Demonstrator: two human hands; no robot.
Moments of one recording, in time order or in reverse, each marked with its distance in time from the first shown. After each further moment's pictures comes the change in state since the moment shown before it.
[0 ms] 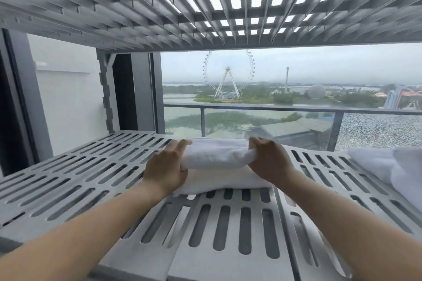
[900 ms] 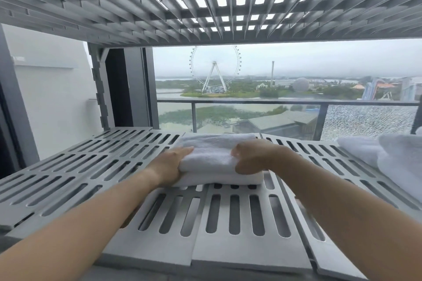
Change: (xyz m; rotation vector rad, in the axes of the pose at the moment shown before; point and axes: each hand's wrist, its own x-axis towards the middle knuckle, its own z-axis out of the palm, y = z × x) left_hand 0.007 -0.035 0.001 -0.097 -0.429 0.040; right_hand 0.011 -0.065 -0.034 -0.152 -0.742 -0.011
